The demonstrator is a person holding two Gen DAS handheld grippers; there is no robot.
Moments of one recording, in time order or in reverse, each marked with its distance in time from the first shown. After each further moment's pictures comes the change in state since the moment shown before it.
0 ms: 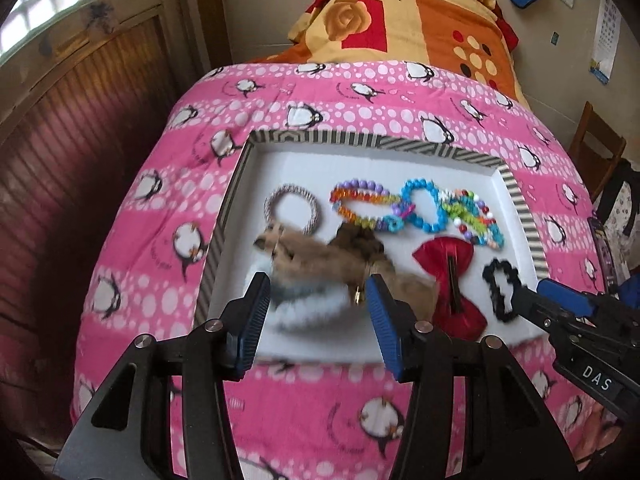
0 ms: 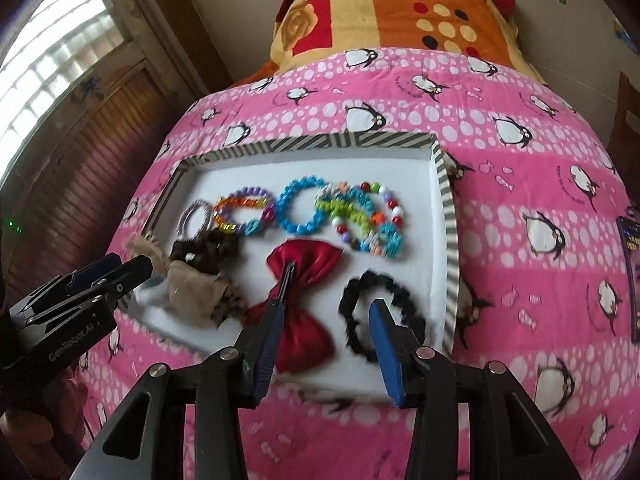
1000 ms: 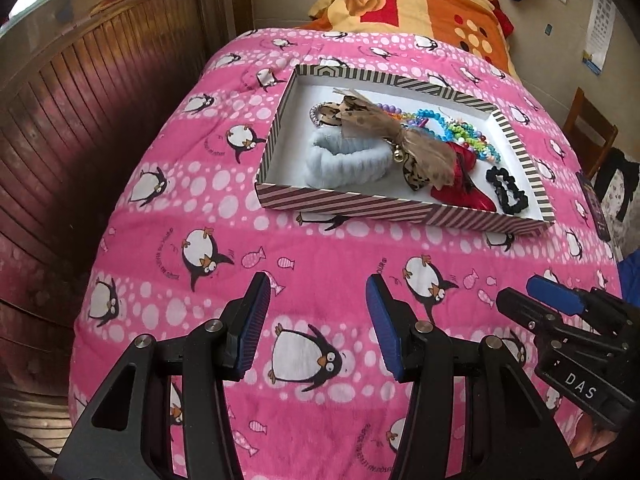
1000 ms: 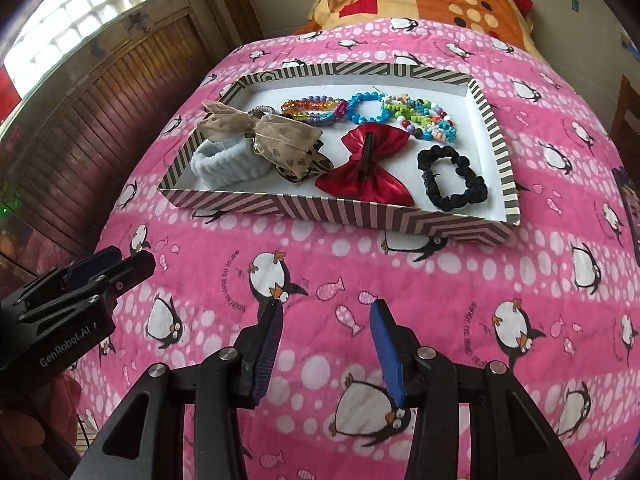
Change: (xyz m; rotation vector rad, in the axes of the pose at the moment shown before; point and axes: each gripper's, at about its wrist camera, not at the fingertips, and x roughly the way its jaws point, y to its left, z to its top) left arm -0.046 0.036 -0.102 -0.020 0.031 -0.009; right arm -0.020 0.062 -0.104 -0.067 0.049 -0.019
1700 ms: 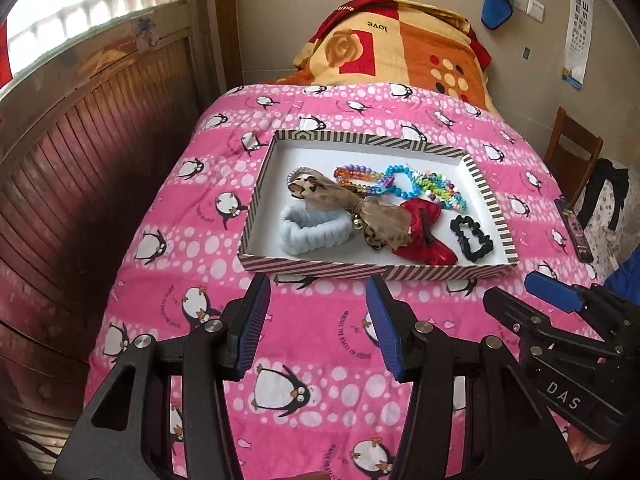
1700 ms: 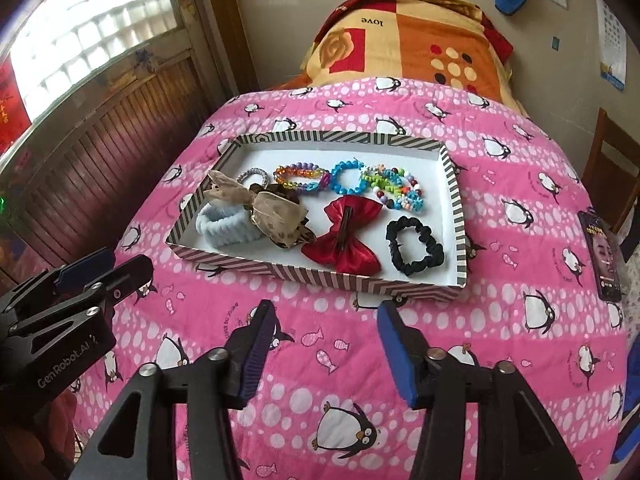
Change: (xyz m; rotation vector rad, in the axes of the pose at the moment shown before) left arm -0.042 -0.024 0.027 0.027 -0.140 -0.016; right arm -0.047 0.000 0.023 -0.029 -0.146 -0.061
